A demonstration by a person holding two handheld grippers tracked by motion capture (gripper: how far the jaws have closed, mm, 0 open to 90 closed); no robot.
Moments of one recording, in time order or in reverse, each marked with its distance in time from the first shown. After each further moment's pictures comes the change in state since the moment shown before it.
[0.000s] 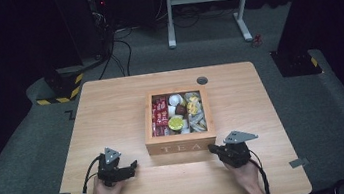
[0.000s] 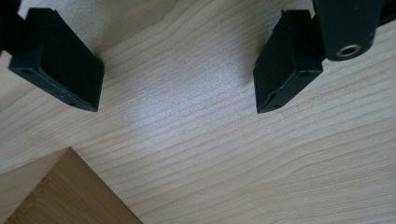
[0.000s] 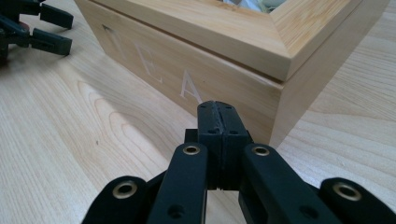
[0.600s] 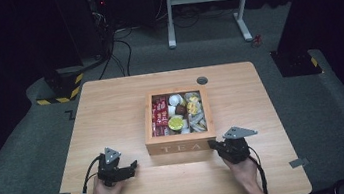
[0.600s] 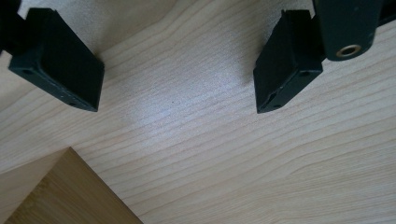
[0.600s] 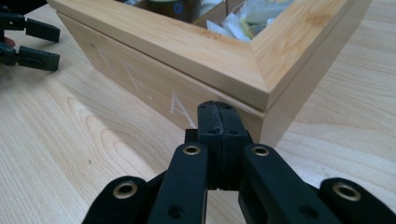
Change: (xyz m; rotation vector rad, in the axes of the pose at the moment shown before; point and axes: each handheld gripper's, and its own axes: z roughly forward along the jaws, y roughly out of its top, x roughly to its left) left arm 0.000 0.000 0.000 0.000 -0.001 0.000; right arm 0.000 0.013 -0.001 -0.004 -0.043 0.032
